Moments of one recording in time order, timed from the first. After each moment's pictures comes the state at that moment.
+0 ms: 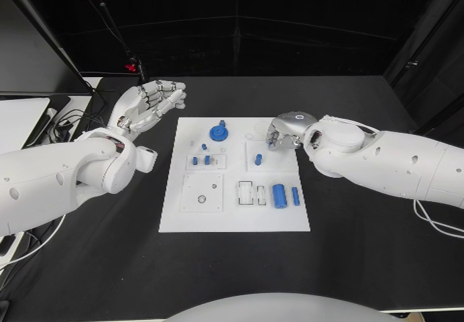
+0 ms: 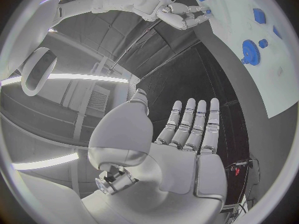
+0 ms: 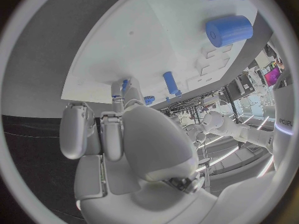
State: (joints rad) left arm 1.37 -0.82 -0.24 1.41 -0.27 -0.41 0.68; left_hand 1.15 0.04 -0.09 0.29 0.13 0.47 0.16 0.48 0.08 0.54 0.25 0.52 0.07 0.32 0.23 0.73 0.20 0.12 0.52 0.29 0.08 0.68; right arm 1.25 -0.73 -0.07 1.34 -1.71 -0.22 -0.19; right_hand 1.70 0.15 -0.23 0.26 0.05 1.02 0.12 0.14 0.08 1.16 0.06 0.14 0.06 1.47 -0.01 1.57 1.31 0.05 1.47 0.09 1.36 1.31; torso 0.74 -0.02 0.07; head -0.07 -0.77
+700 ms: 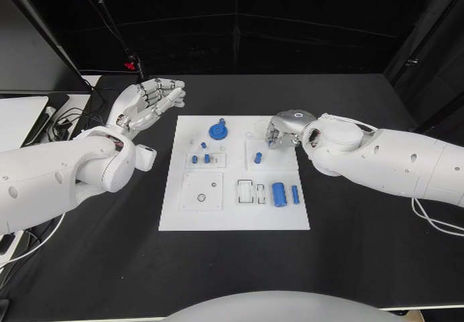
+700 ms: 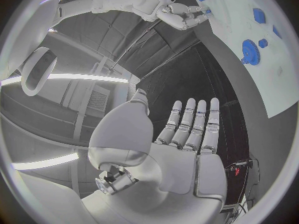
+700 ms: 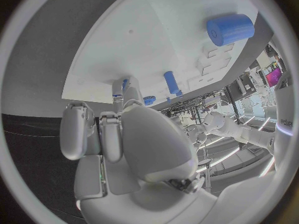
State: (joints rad) left arm 1.37 -0.82 -0.24 1.41 -0.27 -0.41 0.68; left_hand 1.16 0.04 -0.09 0.29 0.13 0.47 0.16 0.49 0.08 0.53 0.24 0.53 0.07 0.32 0.23 0.74 0.20 0.12 0.53 0.29 0.08 0.67; right arm 1.25 -0.73 -0.07 1.35 -1.72 -0.22 -0.22; right_hand 1.74 0.15 -0.21 0.25 0.05 1.10 0.11 0.16 0.09 1.24 0.06 0.12 0.06 1.47 -0.01 1.57 1.31 0.05 1.47 0.09 1.37 1.31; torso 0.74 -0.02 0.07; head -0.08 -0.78
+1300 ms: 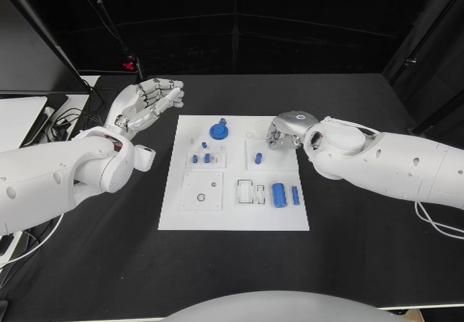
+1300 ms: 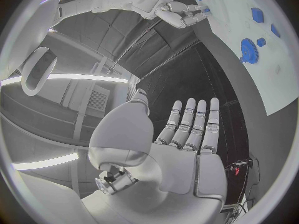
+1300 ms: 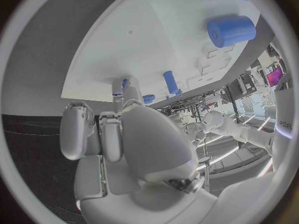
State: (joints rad) left arm 1.37 -0.82 -0.24 1.41 -0.27 -0.41 0.68; left_hand 1.16 0.05 -0.10 0.29 0.14 0.47 0.16 0.49 0.08 0.53 0.24 0.54 0.07 0.32 0.23 0.75 0.19 0.12 0.53 0.29 0.08 0.67; right arm 1.24 -0.75 -0.07 1.37 -1.72 -0.27 -0.22; right_hand 1.74 0.15 -0.21 0.26 0.05 1.10 0.12 0.16 0.09 1.24 0.05 0.11 0.06 1.47 -0.01 1.57 1.31 0.05 1.47 0.09 1.37 1.31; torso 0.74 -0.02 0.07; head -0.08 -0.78
